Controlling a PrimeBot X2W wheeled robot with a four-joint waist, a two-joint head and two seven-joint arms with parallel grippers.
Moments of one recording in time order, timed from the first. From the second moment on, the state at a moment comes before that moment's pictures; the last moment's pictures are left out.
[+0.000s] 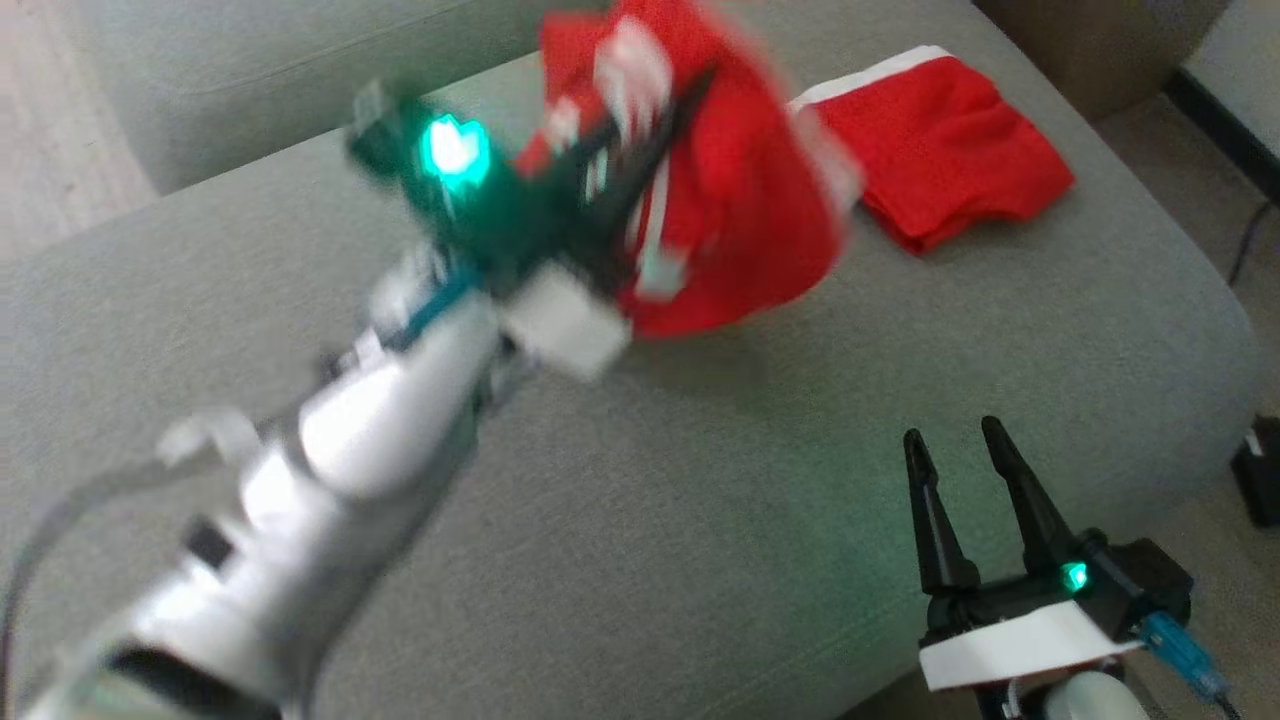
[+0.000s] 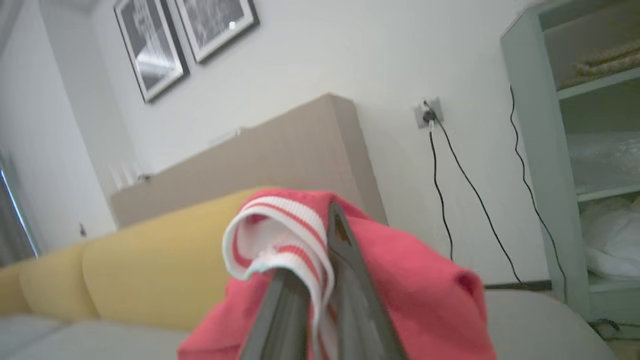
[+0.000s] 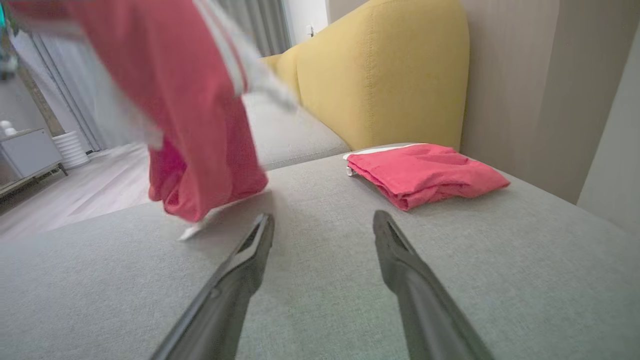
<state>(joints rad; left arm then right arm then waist) -0.81 0.13 -0.67 0.38 -0.19 -0.13 -0.25 0.07 -0.04 0.16 0.11 0.18 0.12 -0.26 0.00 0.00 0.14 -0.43</state>
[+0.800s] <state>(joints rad) -0.32 0.29 -0.59 0.48 -0.52 -0.10 -0.25 0.05 -0.04 0.09 0.07 0.12 0.12 -0.26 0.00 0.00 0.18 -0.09</state>
